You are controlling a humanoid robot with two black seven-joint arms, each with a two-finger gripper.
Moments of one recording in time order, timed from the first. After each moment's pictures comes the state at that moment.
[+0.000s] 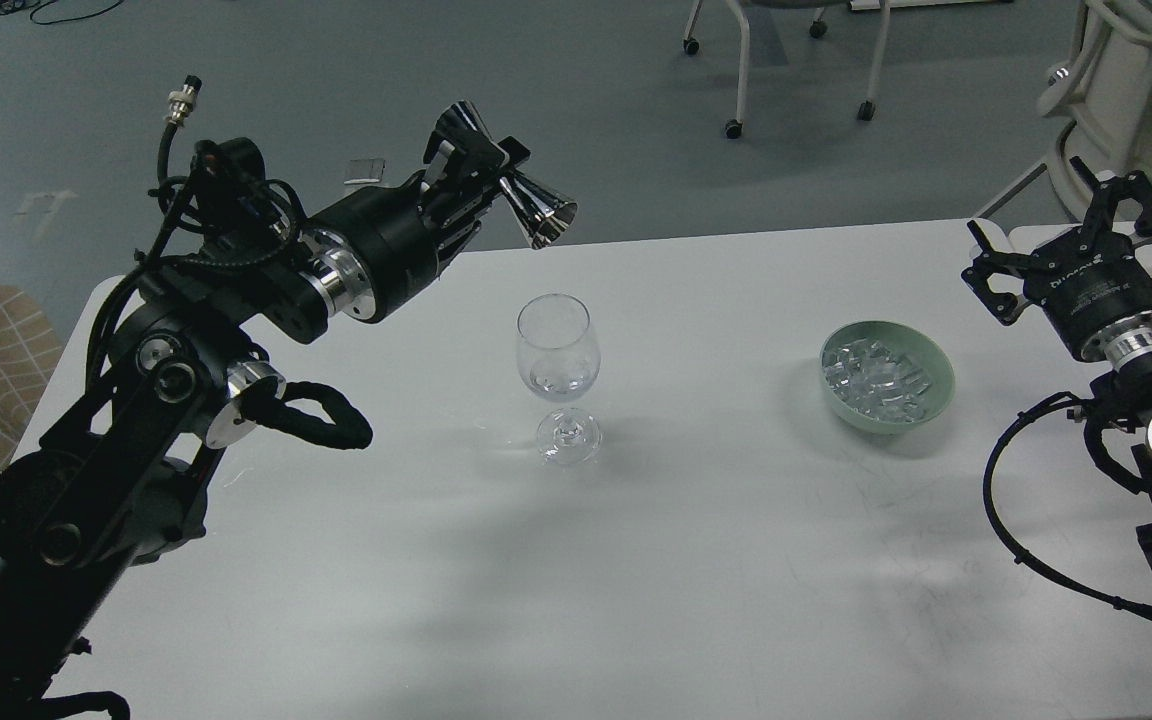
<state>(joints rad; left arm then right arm) -0.55 0.29 -1.13 -1.69 1.11 -0.16 0.49 0.39 -0.24 1.59 0.86 -0.28 0.42 -0.10</state>
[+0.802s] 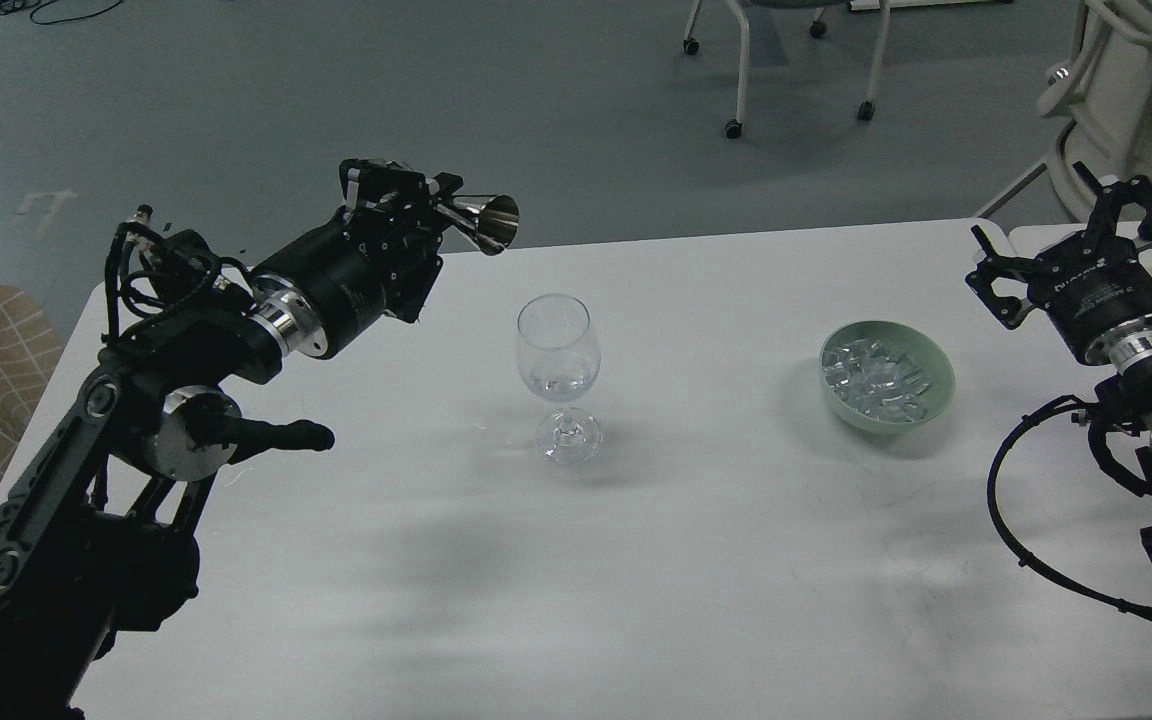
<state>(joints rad) -0.37 0.25 -1.32 -1.68 0.75 -0.04 0.49 0.39 -0.25 1.59 0.85 -0.28 0.42 -0.11</state>
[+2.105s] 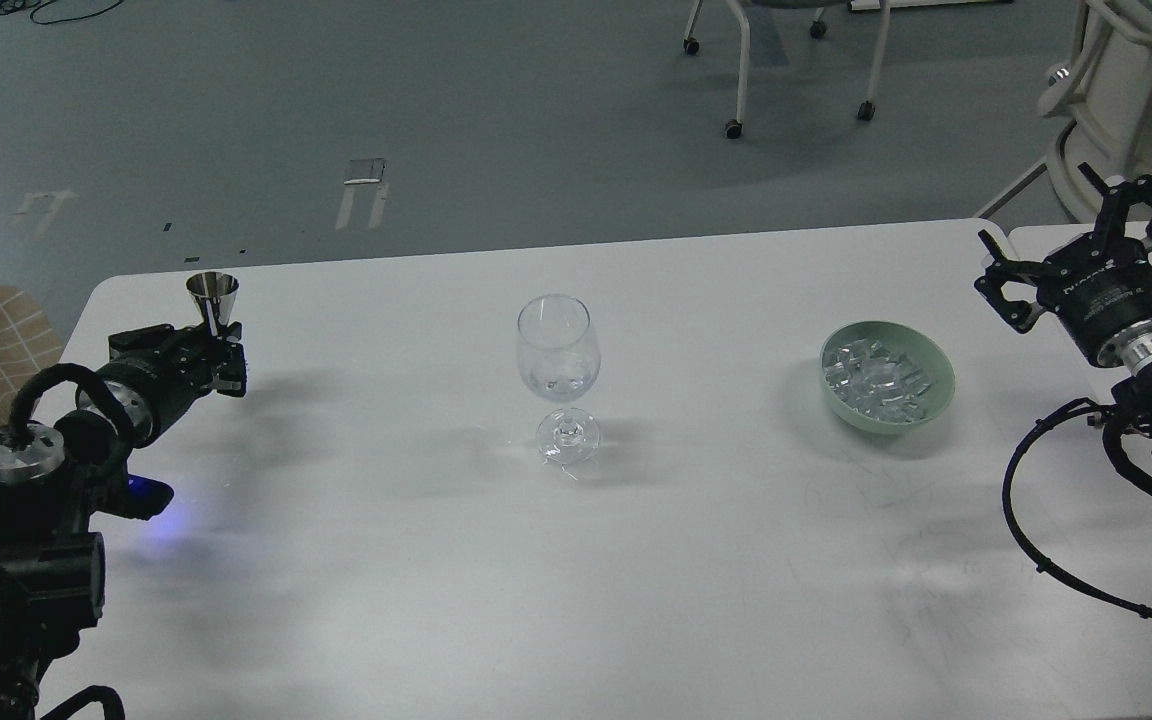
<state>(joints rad) -0.41 0.24 -1.77 -0.81 0.03 0.11 0.49 0.37 -0.29 1.57 0.89 -0.29 0.40 -0.11</state>
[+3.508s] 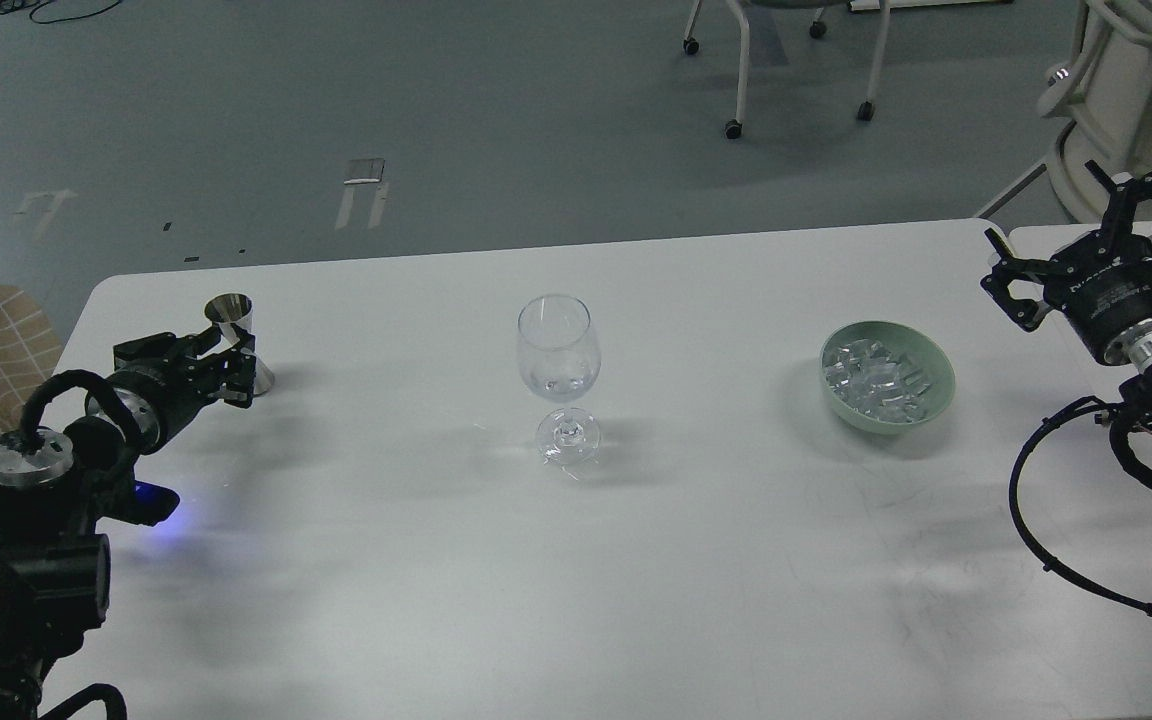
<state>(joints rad) -0.41 0.24 -1.74 -0.79 0.02 0.07 0.49 0.38 -0.29 1.57 0.89 -0.29 0.39 -0.11</state>
